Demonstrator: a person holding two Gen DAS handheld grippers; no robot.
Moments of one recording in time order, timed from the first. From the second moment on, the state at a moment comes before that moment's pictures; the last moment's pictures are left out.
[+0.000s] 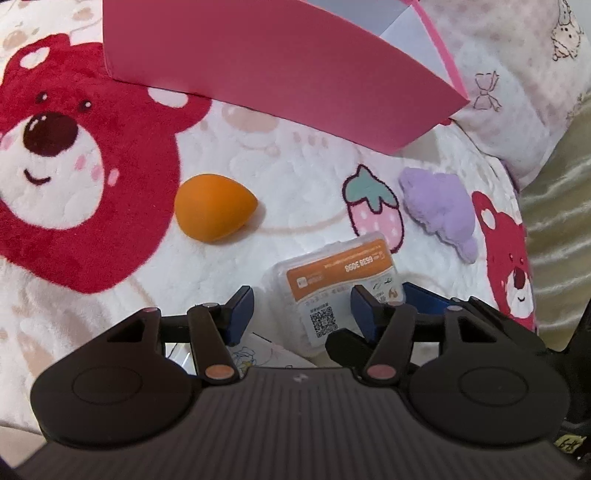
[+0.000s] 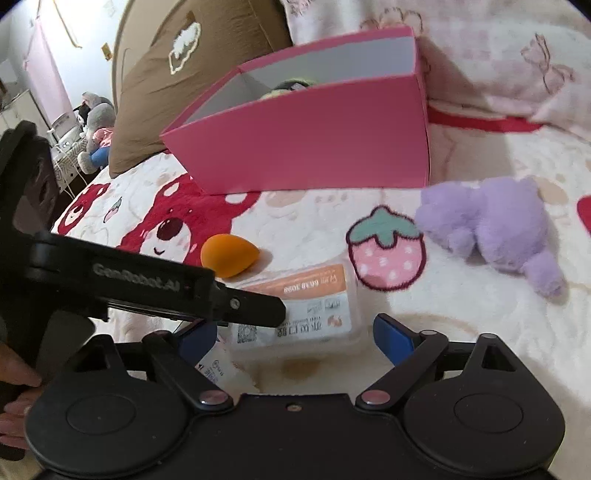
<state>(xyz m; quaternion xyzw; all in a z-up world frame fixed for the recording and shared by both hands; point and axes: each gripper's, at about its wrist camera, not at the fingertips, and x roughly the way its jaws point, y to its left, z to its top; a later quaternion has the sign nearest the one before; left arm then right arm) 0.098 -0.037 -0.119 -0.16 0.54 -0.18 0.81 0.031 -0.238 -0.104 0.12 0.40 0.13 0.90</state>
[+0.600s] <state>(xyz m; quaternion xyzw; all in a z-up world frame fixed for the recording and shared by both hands) 0.100 -0.030 -0.130 -0.22 0.52 -0.18 0.81 0.056 -0.211 -0.107 0.07 0.48 0.10 0.87</state>
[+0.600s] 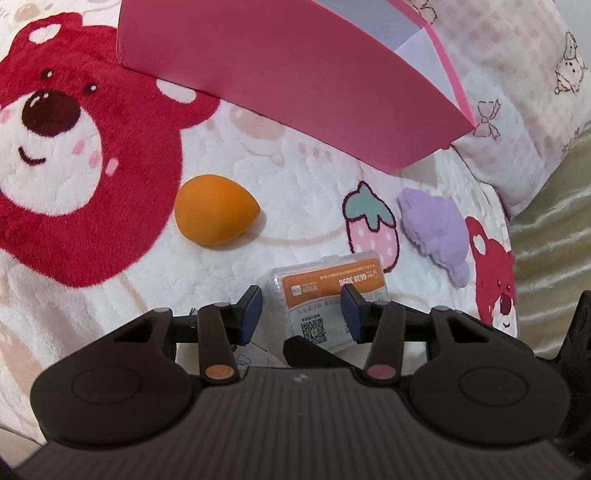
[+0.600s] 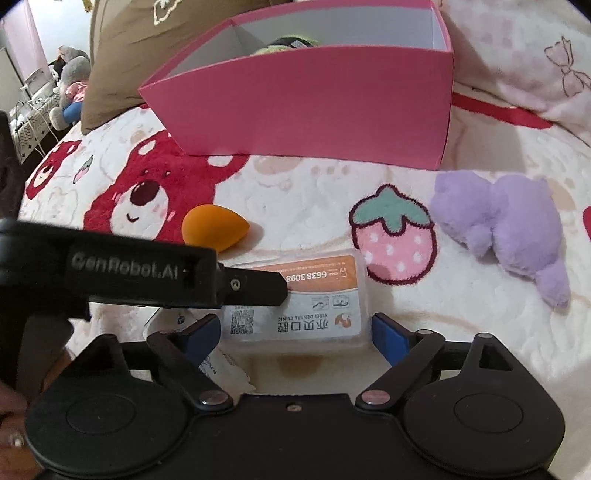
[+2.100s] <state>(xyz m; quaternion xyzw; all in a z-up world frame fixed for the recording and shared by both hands) 0.058 0.032 0.025 -0.21 0.45 -0.24 0.83 0.030 -0.150 0.043 0.06 0.43 0.04 0.90</state>
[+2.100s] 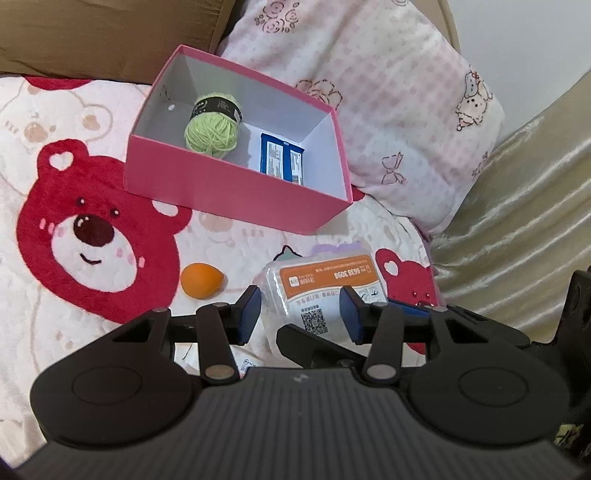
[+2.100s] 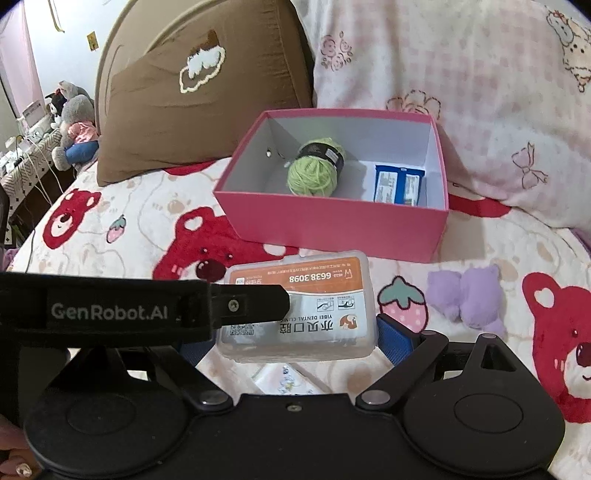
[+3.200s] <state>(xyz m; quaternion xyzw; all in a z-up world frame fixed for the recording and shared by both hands) 0.198 0.046 0.082 -0.17 0.46 -0.23 0.84 0.148 -0.152 0.094 0.09 0.40 0.07 0.91</state>
